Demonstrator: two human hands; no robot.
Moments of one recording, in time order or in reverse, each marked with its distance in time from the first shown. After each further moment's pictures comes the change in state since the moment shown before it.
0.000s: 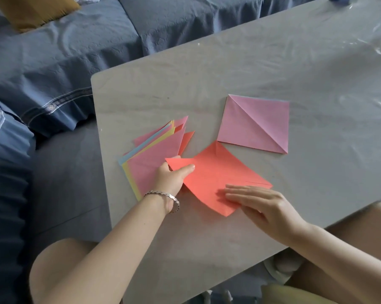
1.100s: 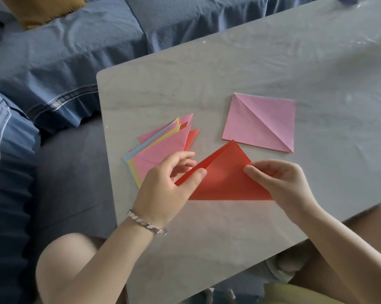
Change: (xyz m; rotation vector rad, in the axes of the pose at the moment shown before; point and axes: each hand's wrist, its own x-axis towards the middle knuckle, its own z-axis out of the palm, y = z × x) left_hand -0.059 0.023 -0.029 0.341 -0.046 0.545; right_hand 0.046 -0.036 -0.023 0.559 0.405 0.864
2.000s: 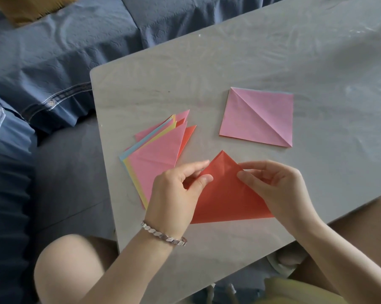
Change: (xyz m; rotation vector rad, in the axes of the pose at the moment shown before) left_hand -0.012 0.014 0.021 0.073 0.074 0.048; right_hand -0.023 -0.013 0.010 -0.020 -0.007 -0.043
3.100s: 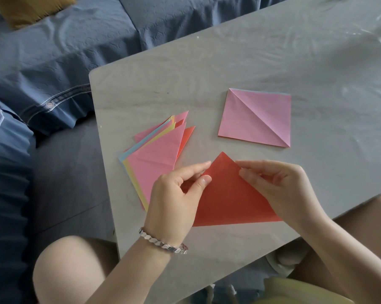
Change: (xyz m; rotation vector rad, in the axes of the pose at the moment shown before) left_hand -0.007 0.008 -0.004 -0.101 -0.012 -0.031; right_hand -0.002 -0.009 -0.007 -0.112 -0.069 -0.100
